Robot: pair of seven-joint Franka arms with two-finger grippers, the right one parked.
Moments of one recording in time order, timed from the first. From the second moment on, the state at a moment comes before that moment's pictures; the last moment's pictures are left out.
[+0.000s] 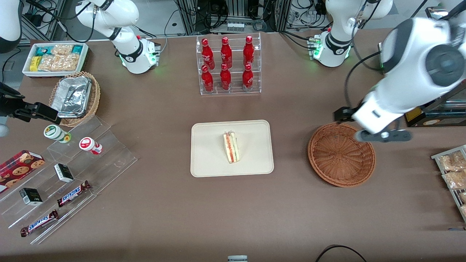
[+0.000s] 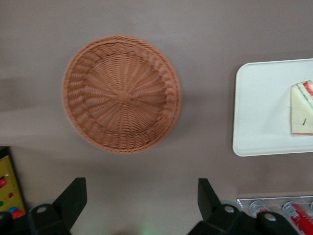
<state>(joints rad) -0.20 0.13 -0.01 -1.56 -0.02 1.55 -0.18</state>
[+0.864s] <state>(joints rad) 0.01 -0.06 -0.12 -1.61 0.01 1.41 -0.13</state>
